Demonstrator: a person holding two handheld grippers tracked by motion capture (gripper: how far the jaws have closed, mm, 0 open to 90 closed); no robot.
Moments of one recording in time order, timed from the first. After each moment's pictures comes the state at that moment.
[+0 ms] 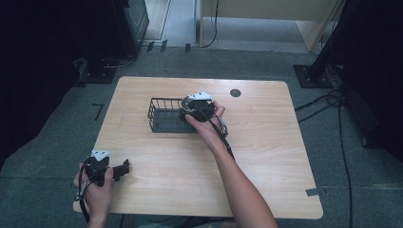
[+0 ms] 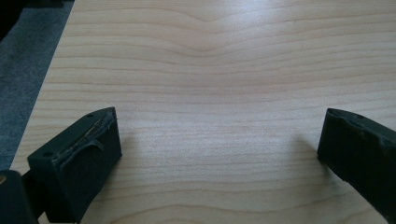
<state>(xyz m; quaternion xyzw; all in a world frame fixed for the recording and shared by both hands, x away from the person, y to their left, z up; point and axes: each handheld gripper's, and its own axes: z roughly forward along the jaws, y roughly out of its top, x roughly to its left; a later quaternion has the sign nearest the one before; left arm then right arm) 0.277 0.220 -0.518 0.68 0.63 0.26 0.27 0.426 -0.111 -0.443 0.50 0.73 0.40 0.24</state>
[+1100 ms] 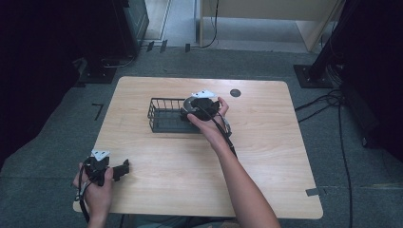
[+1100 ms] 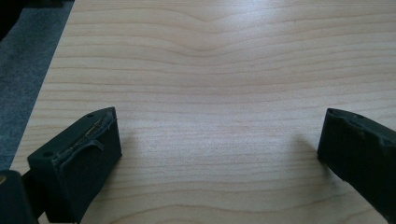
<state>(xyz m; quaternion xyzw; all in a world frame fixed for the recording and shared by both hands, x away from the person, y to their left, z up) 0.277 0.220 -0.518 0.68 0.63 0.26 0.27 0.420 -0.121 -0.429 0.50 0.73 0.41 0.24</state>
